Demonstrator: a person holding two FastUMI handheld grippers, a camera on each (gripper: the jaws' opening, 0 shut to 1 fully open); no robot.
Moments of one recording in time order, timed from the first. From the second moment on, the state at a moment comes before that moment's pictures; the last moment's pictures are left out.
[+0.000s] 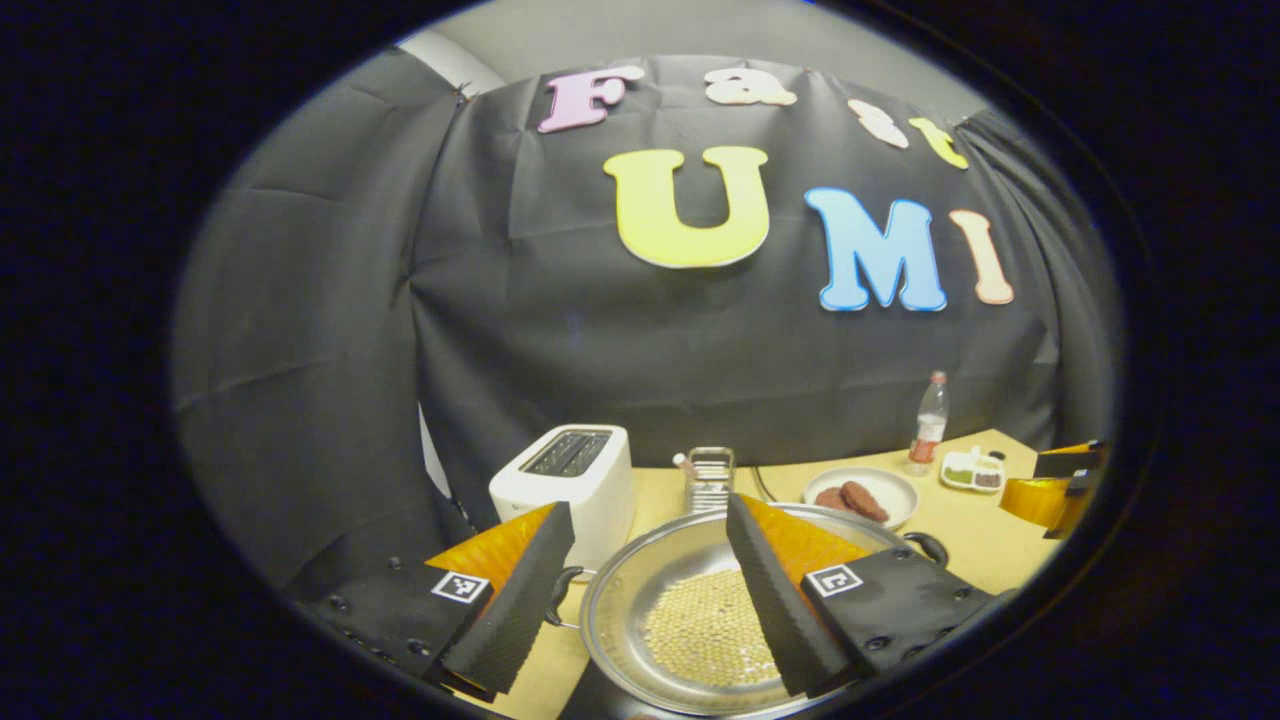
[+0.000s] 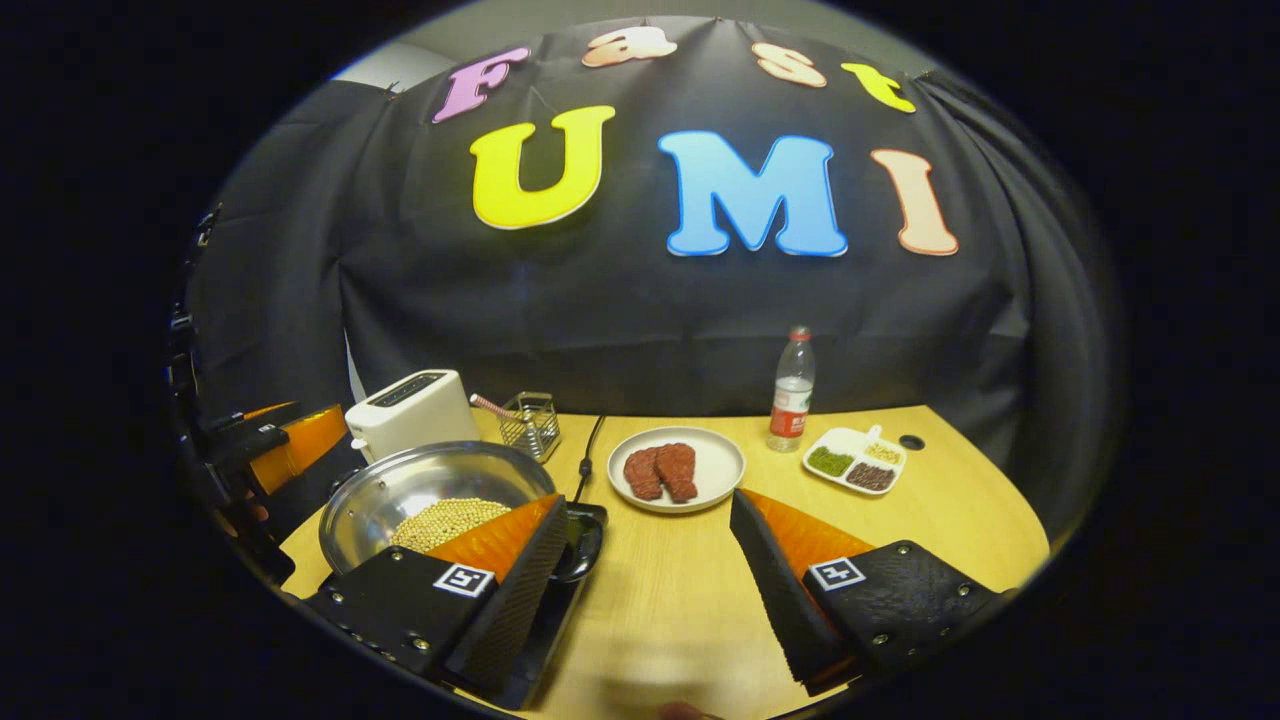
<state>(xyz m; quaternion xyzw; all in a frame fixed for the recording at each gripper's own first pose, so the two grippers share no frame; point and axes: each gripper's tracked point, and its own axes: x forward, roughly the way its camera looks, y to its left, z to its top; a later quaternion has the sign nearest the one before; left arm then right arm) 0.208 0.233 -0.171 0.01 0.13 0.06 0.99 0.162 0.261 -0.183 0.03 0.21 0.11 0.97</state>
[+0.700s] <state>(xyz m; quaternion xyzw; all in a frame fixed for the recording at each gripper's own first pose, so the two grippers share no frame) 0.067 0.040 -0.049 -0.01 0.05 0.01 1.00 0.031 0.061 -0.065 0.02 0.09 0.08 0.99</state>
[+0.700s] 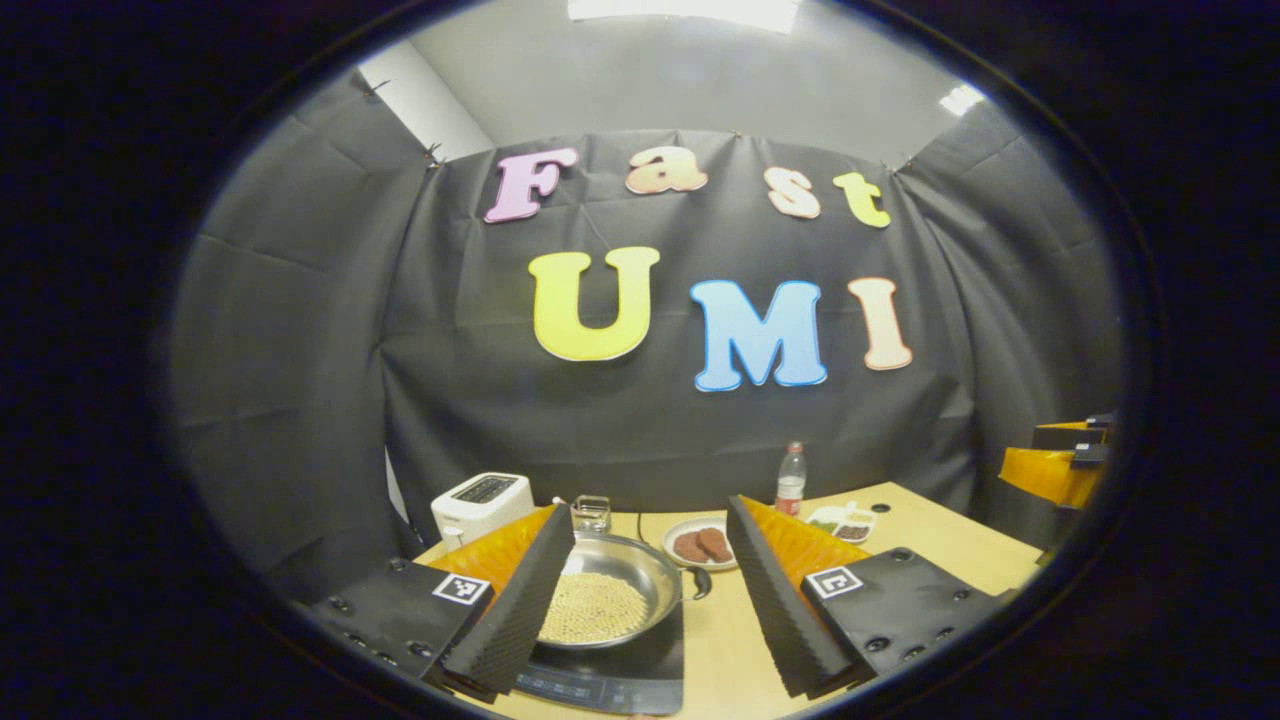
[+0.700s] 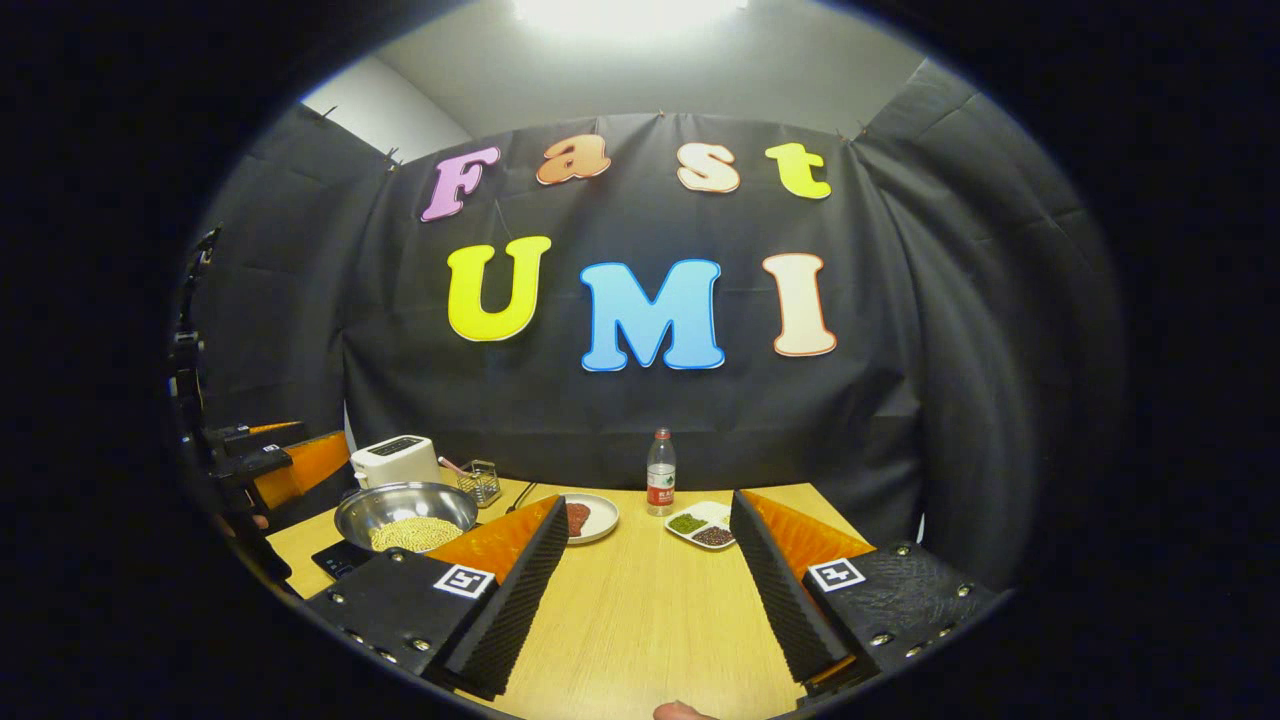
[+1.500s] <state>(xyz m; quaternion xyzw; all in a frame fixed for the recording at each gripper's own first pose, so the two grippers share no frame) -0.028 0.034 0.007 0.01 0.01 0.00 1.00 -0.027 0.021 -0.010 0.04 0.04 0.05 1.00</state>
